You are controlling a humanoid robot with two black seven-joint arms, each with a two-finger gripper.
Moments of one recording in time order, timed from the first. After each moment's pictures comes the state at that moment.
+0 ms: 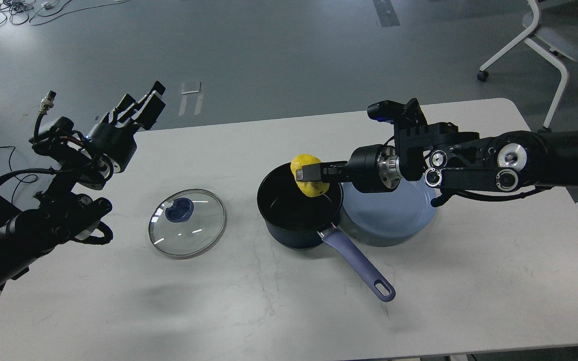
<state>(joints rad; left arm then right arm) -0.96 0.51 -0.07 -0.76 0.87 0.49 -0.49 1.33 -0.29 -0.38 1.12 -0.70 0.09 0.20</state>
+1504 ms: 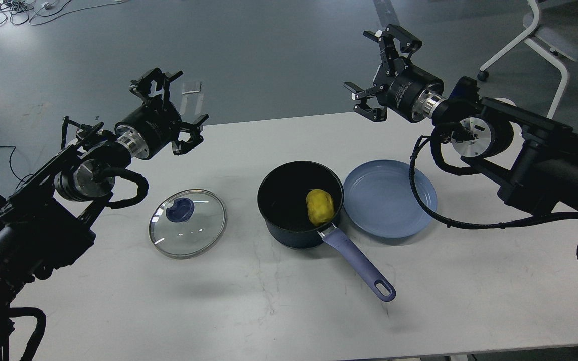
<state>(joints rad) -0.86 0.37 -0.67 -0.78 -0.04 -0.28 0.02 0.98 -0.26 0.43 0.83 0.14 0.19 0.17</state>
